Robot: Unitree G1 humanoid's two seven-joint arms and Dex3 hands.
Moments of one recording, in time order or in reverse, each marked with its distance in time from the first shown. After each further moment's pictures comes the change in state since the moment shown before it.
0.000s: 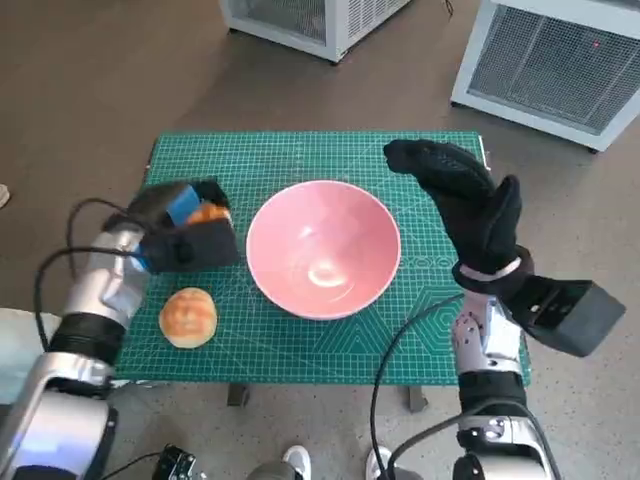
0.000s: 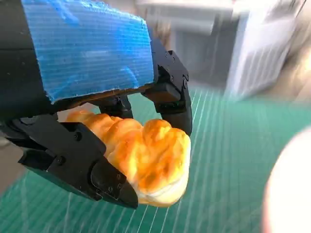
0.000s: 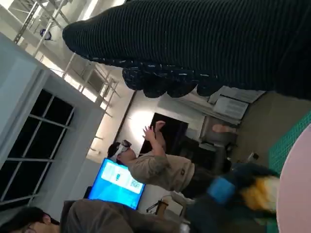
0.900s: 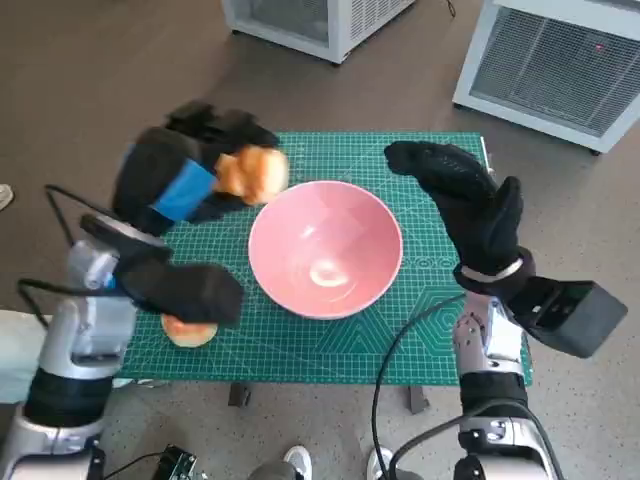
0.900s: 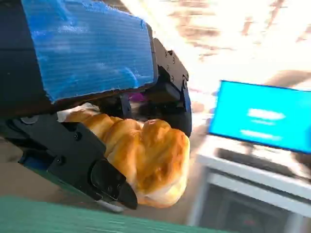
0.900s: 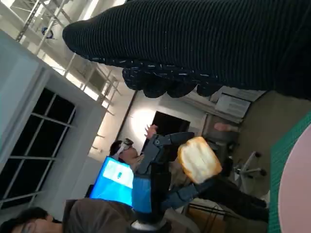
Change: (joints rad) left arm 0.221 -0.066 0.114 -0.769 -0.023 -0.066 -0.013; right arm 0.006 -0.002 -0.002 -0.008 0.011 0.000 0.008
